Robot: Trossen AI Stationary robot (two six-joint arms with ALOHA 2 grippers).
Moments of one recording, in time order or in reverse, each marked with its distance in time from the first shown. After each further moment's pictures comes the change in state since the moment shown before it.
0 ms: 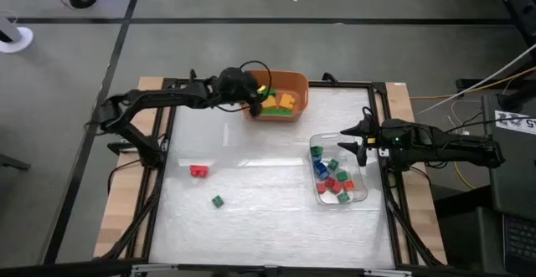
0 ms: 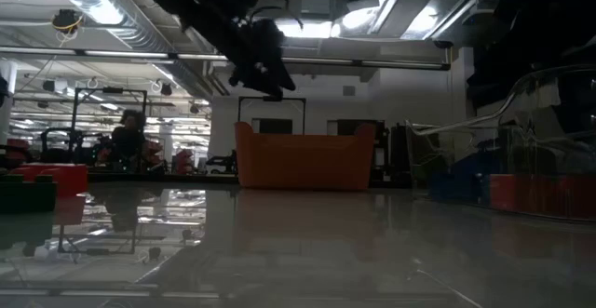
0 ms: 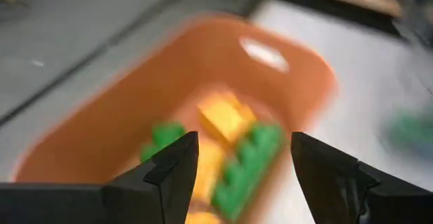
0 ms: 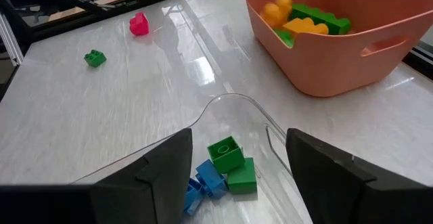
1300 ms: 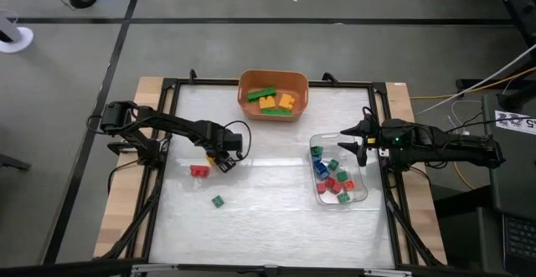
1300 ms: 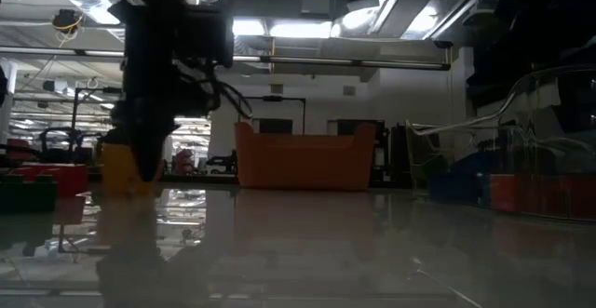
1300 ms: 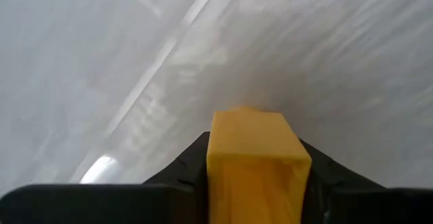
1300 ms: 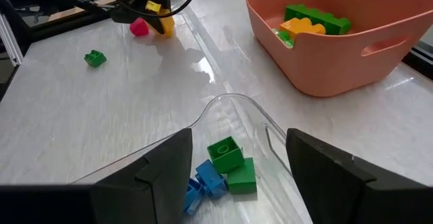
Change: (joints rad) left arm -0.396 0.060 -0.179 -0.762 -0.048 -0.612; right arm 0.000 0.000 0.000 0.000 0.001 0.000
